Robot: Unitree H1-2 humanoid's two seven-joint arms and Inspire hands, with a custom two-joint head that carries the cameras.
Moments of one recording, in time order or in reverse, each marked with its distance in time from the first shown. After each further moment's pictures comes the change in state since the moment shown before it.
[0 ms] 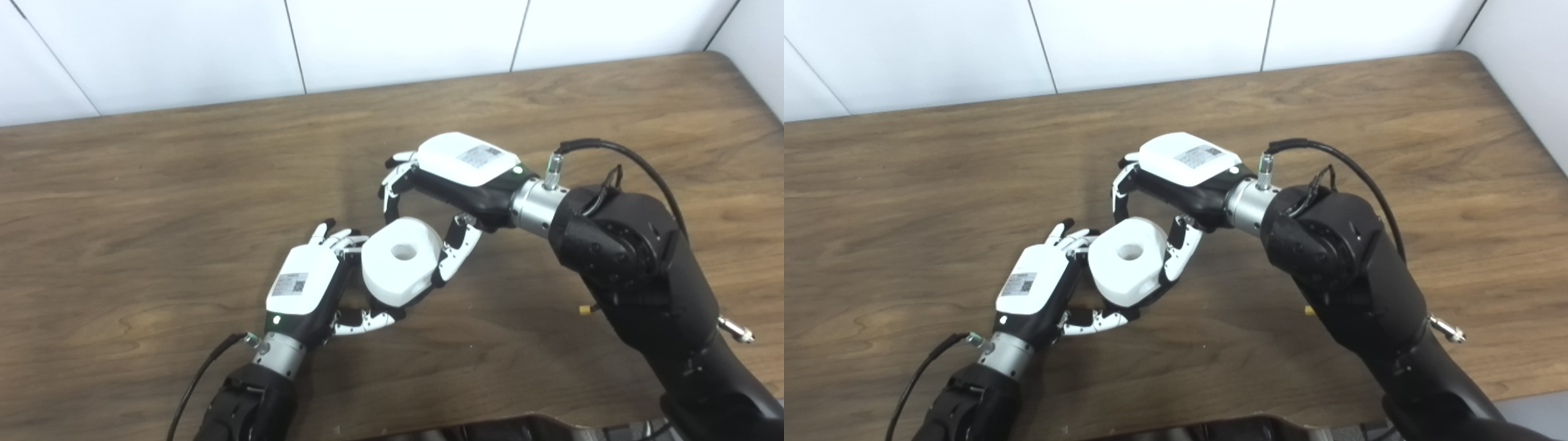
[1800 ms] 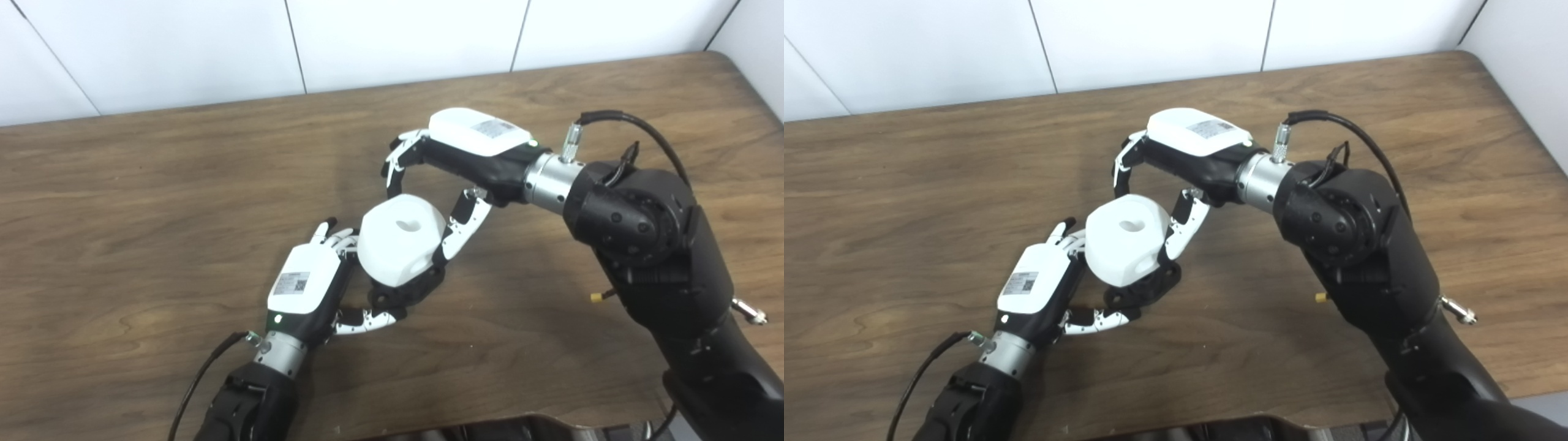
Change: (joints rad) left arm -0.005 -0.003 -0.001 0.005 0.006 -0.004 0.000; right arm -0.065 -0.026 -0.055 -0.008 0.100 0.090 0.007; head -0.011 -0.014
